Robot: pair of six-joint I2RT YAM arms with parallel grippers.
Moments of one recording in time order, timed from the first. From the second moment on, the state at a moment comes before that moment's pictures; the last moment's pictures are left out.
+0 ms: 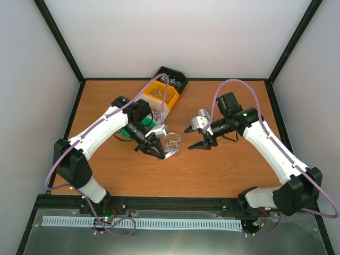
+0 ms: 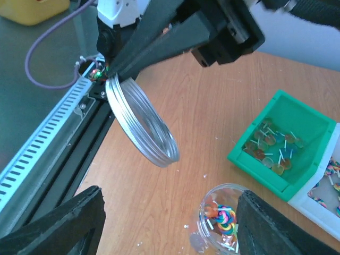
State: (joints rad) left arm -0.57 1.59 1.45 -1.61 1.08 1.06; right arm 0.43 1.32 1.26 -1.01 -1.04 -1.13
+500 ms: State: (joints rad) left arm -0.57 1.60 1.45 -1.63 1.29 1.06; right arm 0.54 1.32 1.23 -0.92 -0.96 -1.08
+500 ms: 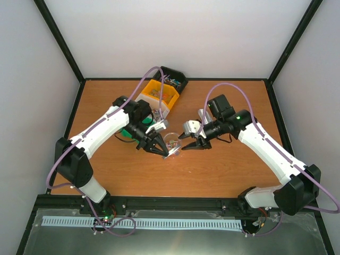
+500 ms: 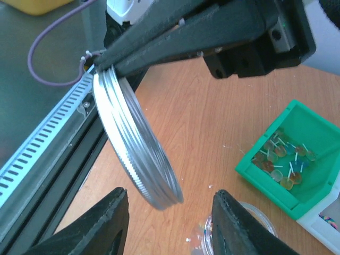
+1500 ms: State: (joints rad) left arm -0.39 1.65 1.57 -1.64 1.33 1.00; right arm 0.53 1.32 1.24 -0.86 -1.04 -0.87
